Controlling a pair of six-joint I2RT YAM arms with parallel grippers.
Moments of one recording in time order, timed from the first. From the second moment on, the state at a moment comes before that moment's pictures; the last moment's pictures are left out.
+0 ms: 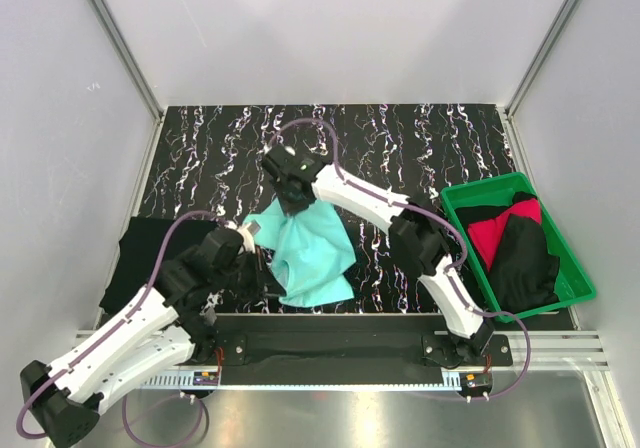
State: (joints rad) left arm -0.69 0.67 0.54 -0.72 0.35 -0.94; right arm 0.91 2.29 2.06 -0.89 0.12 0.44
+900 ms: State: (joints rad) left arm -0.70 1.01 1.54 -0.77 0.23 -0.64; right arm 0.52 1.17 1.93 -0.58 0.37 0.36
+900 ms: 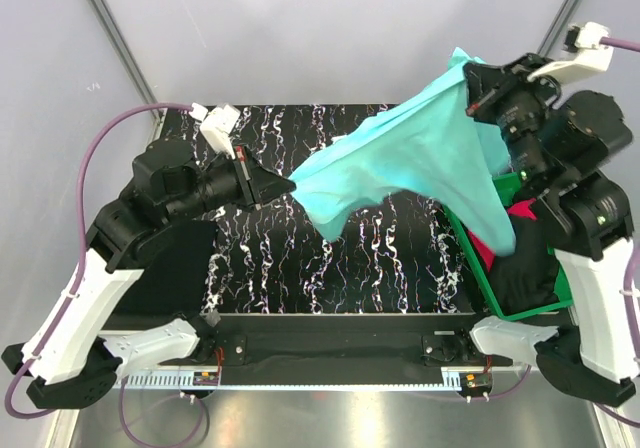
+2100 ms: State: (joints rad) left arm -0.19 1.09 0.96 -0.88 -0.22 -0.52; right arm 0.52 1.52 1.07 -0.63 -0.17 0.53
